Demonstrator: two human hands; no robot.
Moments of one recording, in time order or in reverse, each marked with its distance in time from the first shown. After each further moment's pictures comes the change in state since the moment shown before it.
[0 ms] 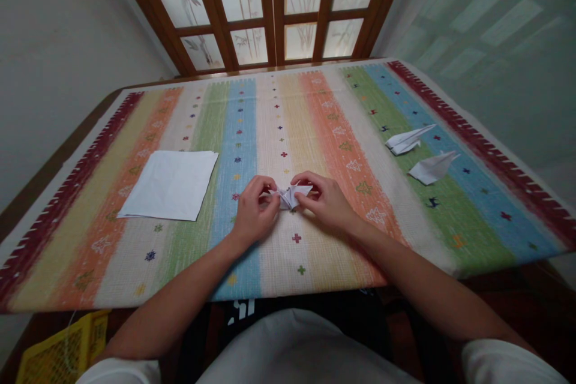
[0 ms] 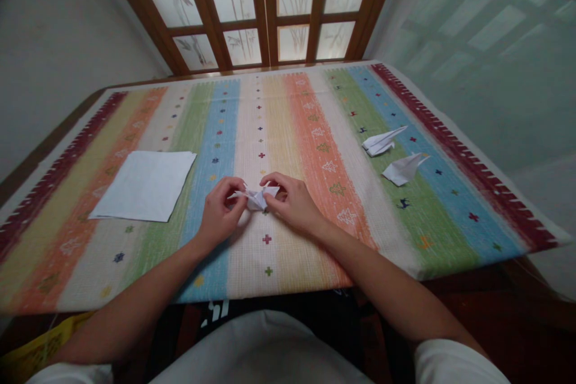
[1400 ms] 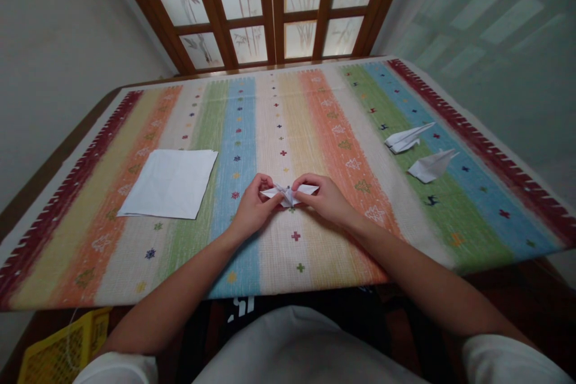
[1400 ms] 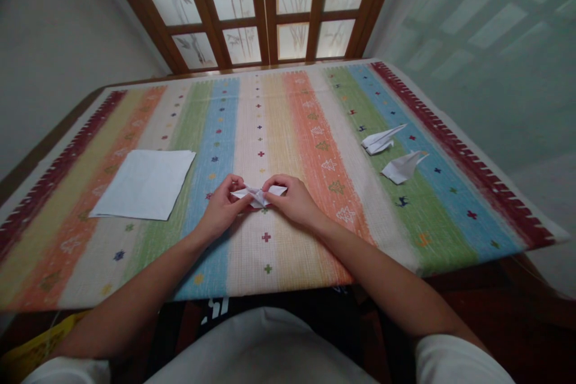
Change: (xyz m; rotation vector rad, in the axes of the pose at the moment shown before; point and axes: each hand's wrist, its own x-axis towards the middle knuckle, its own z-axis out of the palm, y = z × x) left_hand 0.004 -0.017 0.005 -0.433 -0.131 -0.420; right_hand 0.005 0.011 0.001 0.131 -0.048 0.151
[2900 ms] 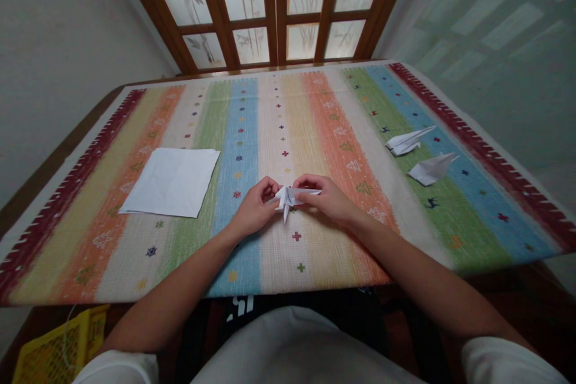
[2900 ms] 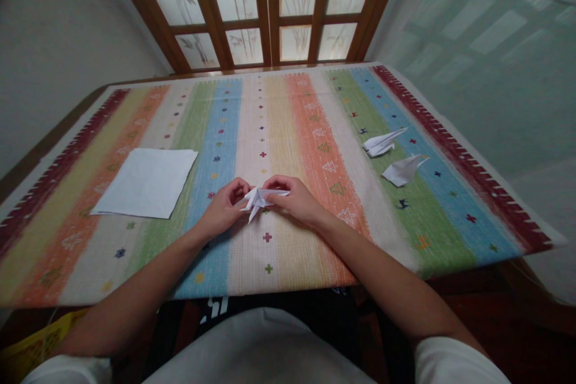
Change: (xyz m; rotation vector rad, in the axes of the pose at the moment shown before) left_hand 0.001 0.008 -0.005 0.084 -0.125 0.041; right_hand 0.002 -0.002 -0.006 0.209 -0.133 0.088
